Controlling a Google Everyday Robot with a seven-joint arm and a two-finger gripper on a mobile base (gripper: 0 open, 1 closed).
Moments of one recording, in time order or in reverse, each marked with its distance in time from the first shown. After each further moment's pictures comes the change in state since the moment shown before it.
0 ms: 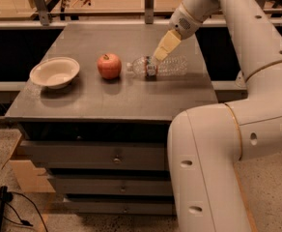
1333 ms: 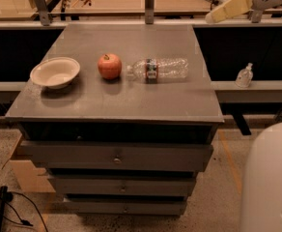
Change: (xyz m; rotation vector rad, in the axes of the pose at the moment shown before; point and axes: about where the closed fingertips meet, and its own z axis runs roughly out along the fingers) arm 0.059 -0.053 -0.198 0.459 -0.393 0.209
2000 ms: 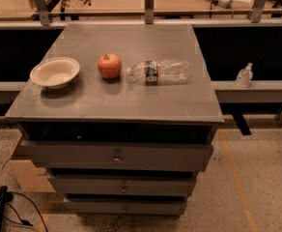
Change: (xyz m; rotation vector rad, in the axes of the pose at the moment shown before) arm -0.061 0.015 -0.079 0.150 -0.200 -0.001
